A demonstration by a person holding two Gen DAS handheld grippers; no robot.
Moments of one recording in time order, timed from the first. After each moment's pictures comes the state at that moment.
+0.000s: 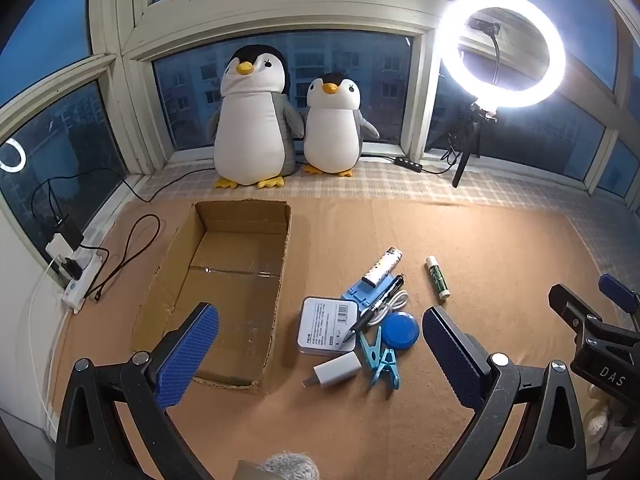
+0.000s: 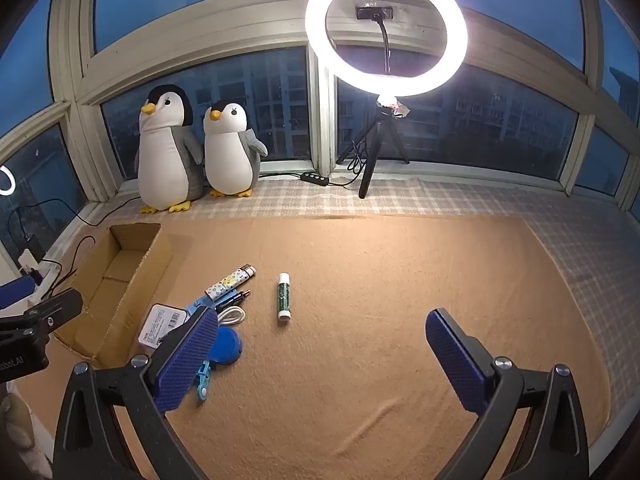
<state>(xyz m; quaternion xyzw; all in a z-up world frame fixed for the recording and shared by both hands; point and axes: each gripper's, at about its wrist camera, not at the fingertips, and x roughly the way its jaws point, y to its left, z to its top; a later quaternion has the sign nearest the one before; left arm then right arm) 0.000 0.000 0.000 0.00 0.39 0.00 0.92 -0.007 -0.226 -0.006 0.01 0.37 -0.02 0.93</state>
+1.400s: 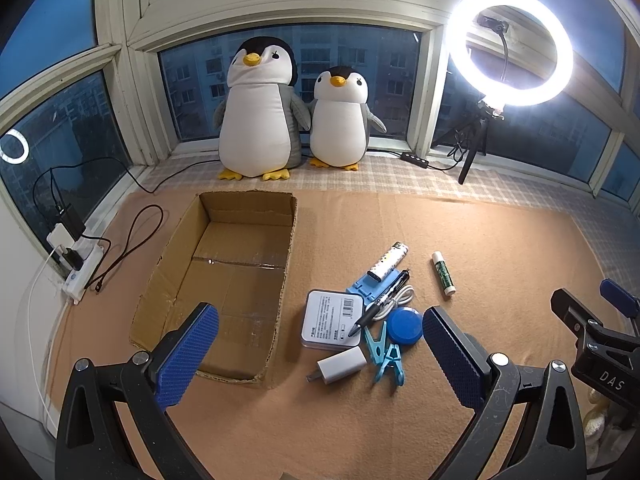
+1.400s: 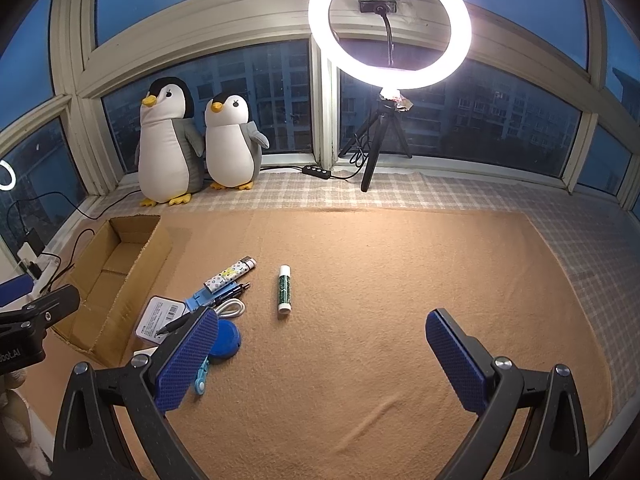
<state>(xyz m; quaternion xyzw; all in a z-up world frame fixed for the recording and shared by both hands) 0.002 0.004 -0.009 0.00 0.40 0.01 0.92 -0.008 -0.224 -0.012 0.01 0.38 -0.02 0.93</state>
